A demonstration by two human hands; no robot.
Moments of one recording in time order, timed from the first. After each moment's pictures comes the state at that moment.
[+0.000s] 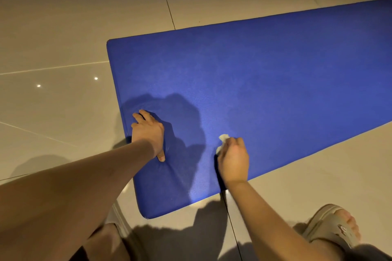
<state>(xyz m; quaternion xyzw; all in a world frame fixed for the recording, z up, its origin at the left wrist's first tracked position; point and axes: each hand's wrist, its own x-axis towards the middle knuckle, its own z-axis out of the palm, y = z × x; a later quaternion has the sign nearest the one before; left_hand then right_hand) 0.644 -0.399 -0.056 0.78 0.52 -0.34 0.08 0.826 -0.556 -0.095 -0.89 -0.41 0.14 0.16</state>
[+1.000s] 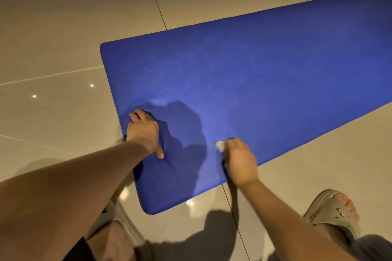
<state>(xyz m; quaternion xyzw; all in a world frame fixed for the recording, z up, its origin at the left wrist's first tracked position) 0.635 -0.403 -0.049 0.79 0.52 -0.31 0.09 0.849 -0.594 -0.099 -0.84 -0.52 0.14 0.06</state>
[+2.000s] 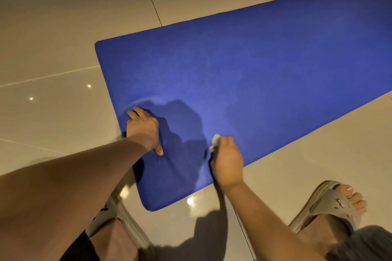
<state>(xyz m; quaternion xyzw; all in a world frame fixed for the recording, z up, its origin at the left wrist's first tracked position) 0.639 -0.402 -0.049 0.79 0.52 -0.33 0.09 0.796 -0.586 -0.092 -0.88 -0.43 0.14 0.15</state>
